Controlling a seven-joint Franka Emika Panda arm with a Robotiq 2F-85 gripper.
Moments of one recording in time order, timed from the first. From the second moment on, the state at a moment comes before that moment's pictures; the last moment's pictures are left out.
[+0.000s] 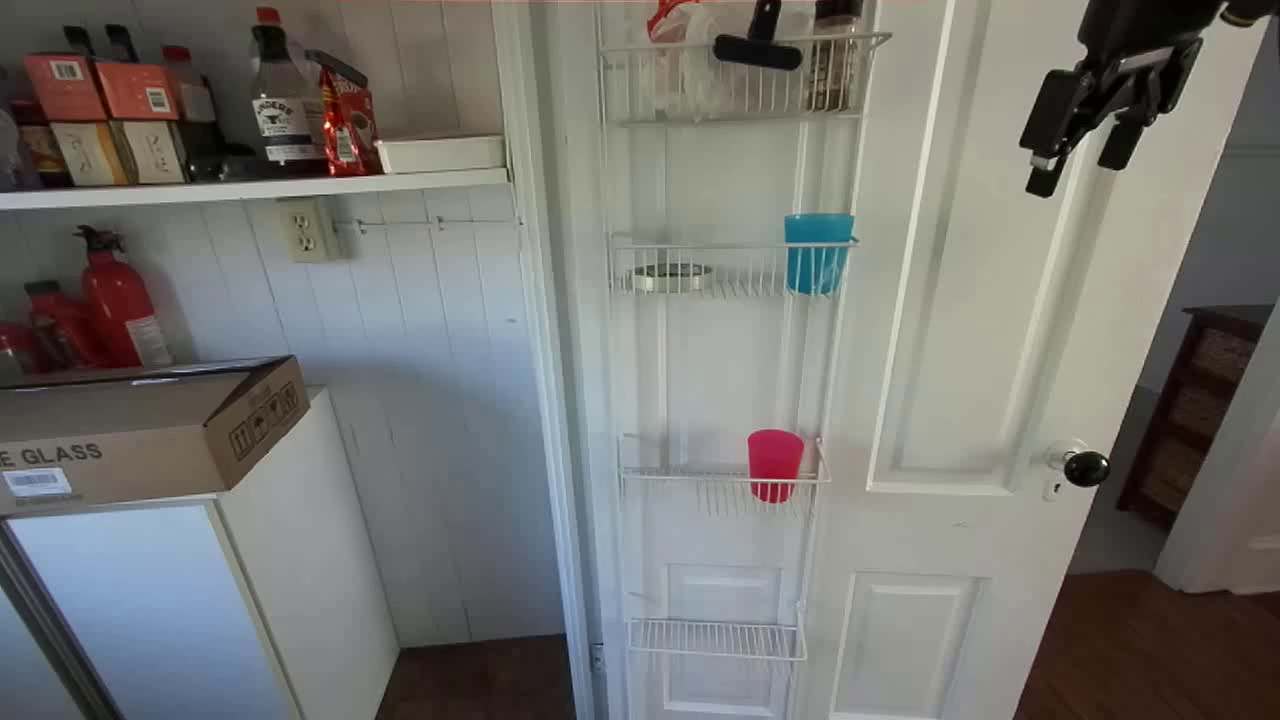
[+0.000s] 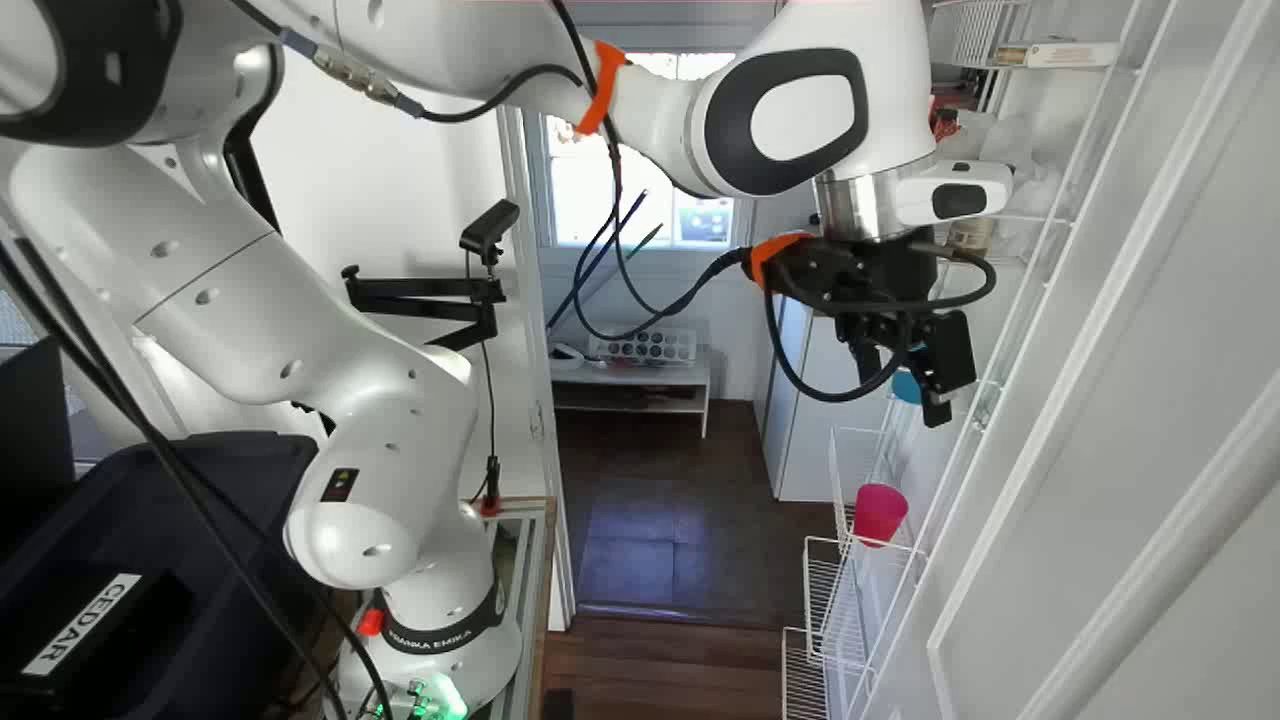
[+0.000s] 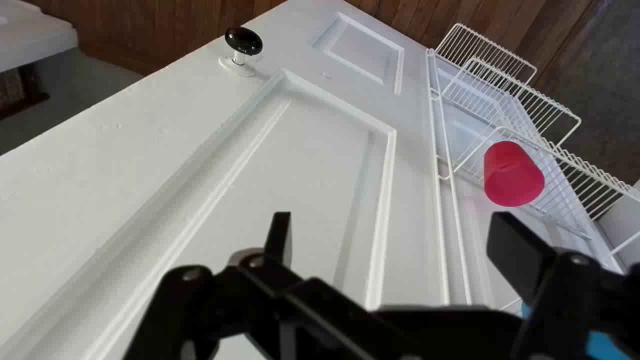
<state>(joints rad) -0.02 -0.54 0.10 -2.45 -0.20 2.21 0.01</state>
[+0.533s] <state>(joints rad) -0.02 -0.54 0.10 -2.45 -0.19 2.21 0.01</state>
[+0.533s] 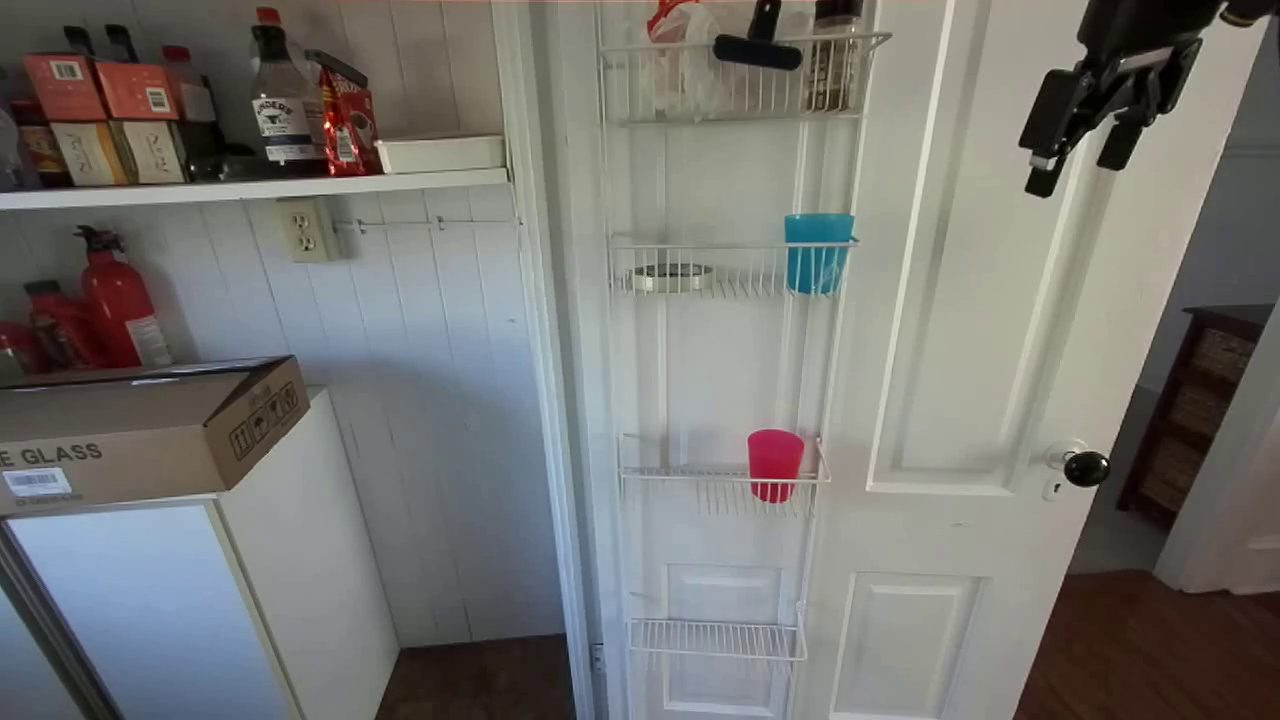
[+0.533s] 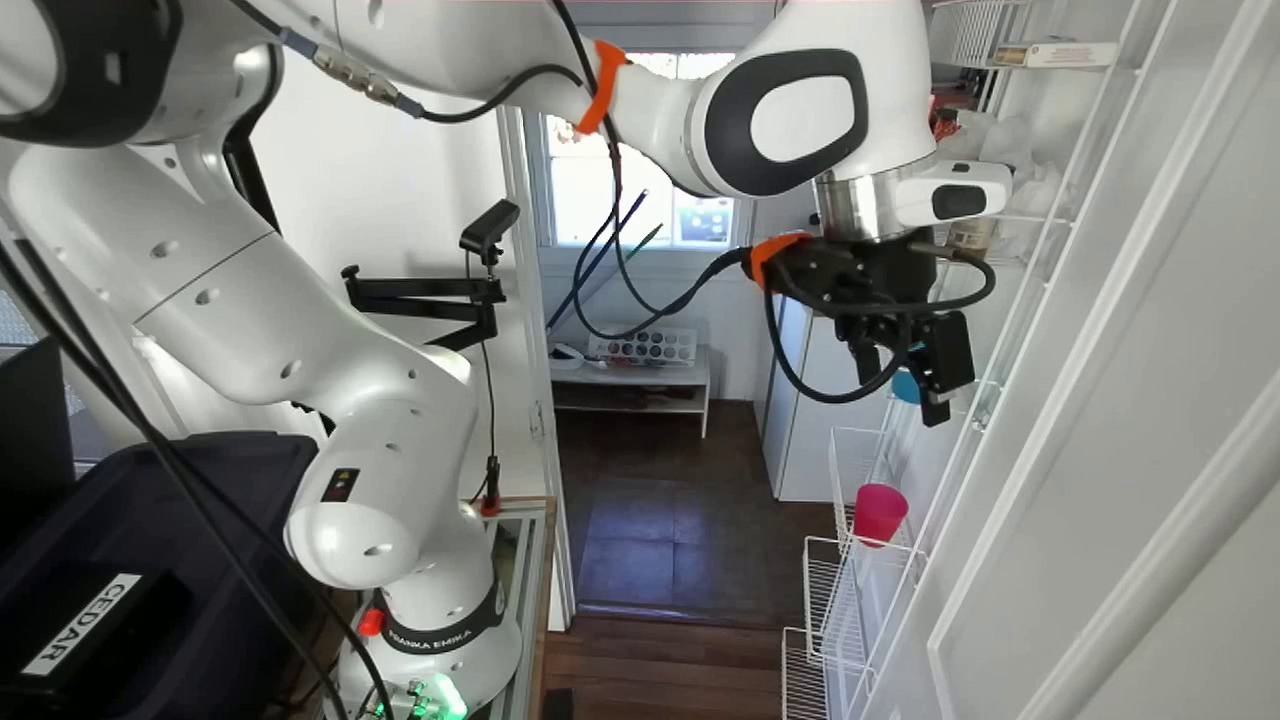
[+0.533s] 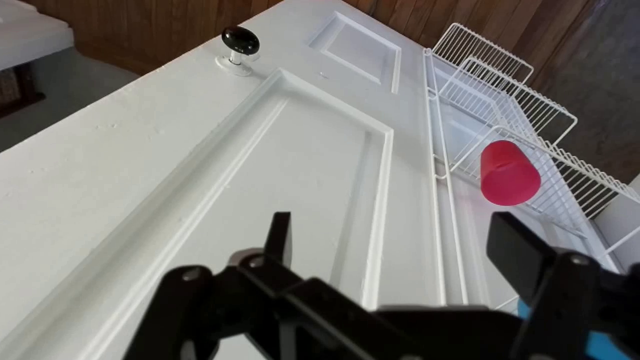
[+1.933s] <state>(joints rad) 0.18 -0.32 -0.07 -2.40 0.42 2.38 -0.20</state>
